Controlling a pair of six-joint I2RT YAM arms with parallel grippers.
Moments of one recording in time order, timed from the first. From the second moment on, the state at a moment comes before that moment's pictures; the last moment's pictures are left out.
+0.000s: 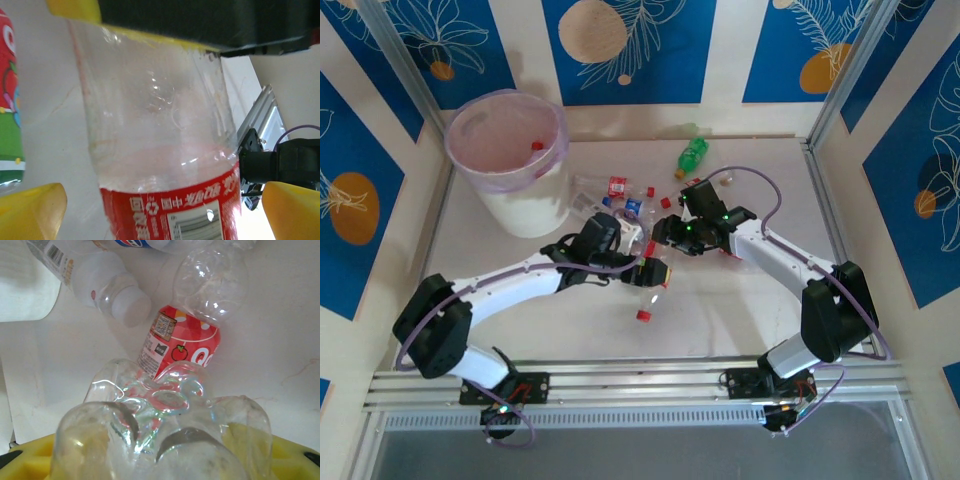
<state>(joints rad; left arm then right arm) -0.80 1.47 0.92 -0.16 0.49 -0.58 0.53 1.50 1.09 -0.55 -0.28 0.77</state>
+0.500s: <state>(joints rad) -0.81 1.52 0.93 -0.11 0.52 -0.63 0.53 1.49 1.09 -0.53 -0.28 0.75</state>
